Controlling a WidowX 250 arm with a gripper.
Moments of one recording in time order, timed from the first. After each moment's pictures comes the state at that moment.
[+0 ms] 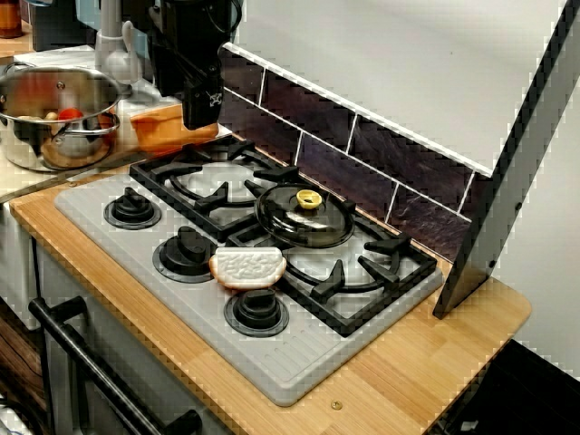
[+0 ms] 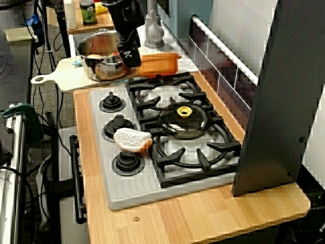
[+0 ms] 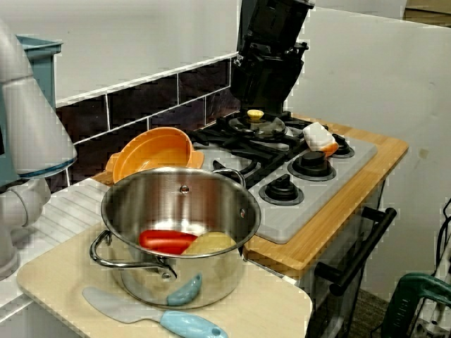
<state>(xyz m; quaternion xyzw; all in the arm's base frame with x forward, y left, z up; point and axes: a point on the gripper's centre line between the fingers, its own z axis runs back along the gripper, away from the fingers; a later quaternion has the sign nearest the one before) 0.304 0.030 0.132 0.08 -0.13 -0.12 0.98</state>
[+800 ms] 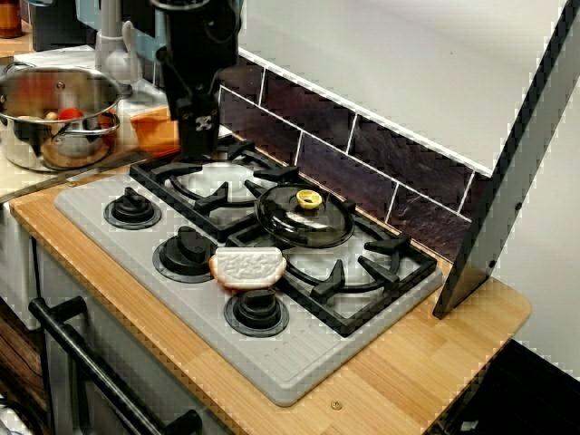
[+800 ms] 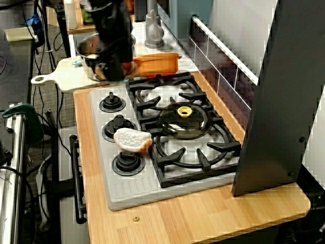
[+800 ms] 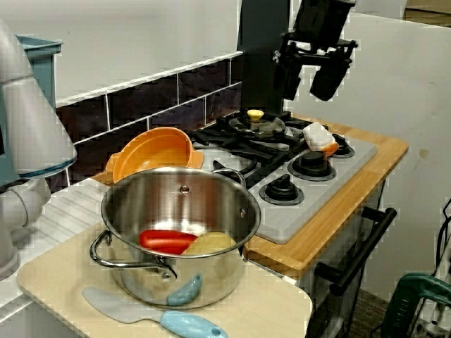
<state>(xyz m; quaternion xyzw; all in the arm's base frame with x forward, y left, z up) 0.270 -0.011 0.134 0.05 -0.12 -0.25 0.96</state>
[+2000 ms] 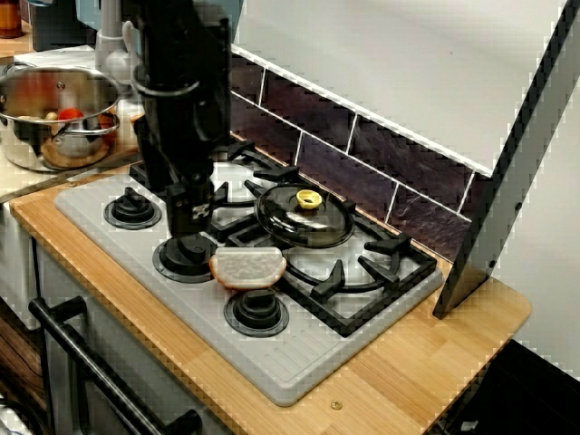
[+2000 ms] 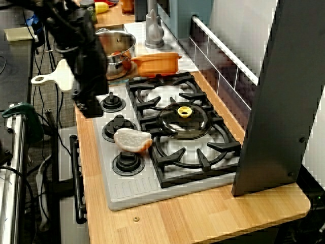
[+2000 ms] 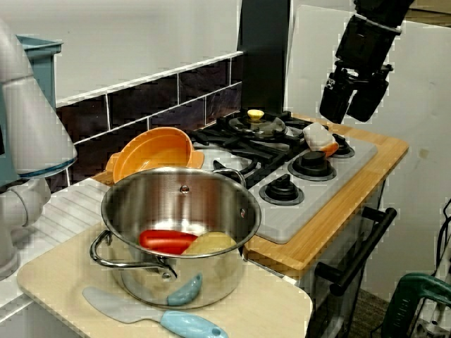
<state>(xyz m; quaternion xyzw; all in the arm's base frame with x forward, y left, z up) 0.233 -0.050 0.105 0.06 -0.11 -0.17 0.98</state>
